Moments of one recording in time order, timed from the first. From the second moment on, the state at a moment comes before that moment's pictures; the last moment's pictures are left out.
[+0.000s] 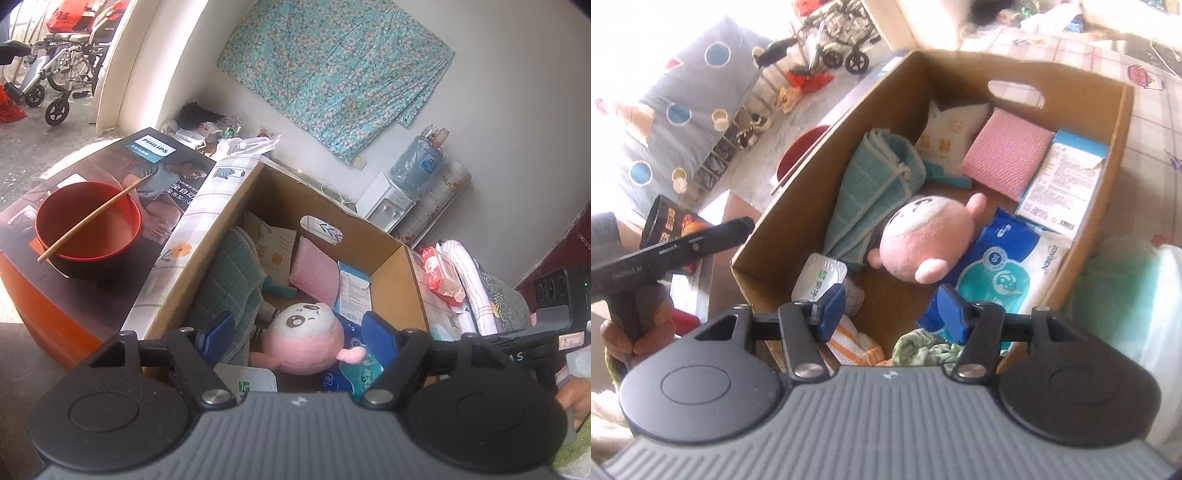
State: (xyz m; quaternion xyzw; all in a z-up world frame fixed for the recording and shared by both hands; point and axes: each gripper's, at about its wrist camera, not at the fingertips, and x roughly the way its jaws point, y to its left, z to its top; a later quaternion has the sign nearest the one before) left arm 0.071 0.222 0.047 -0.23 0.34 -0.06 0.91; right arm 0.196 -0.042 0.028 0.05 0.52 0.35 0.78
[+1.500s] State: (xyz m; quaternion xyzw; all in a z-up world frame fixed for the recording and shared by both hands) left arm 0.098 0.167 0.045 -0.17 0.39 -0.01 0.91; right arm 0.314 -0.230 -0.098 0.06 0.51 0.11 0.85
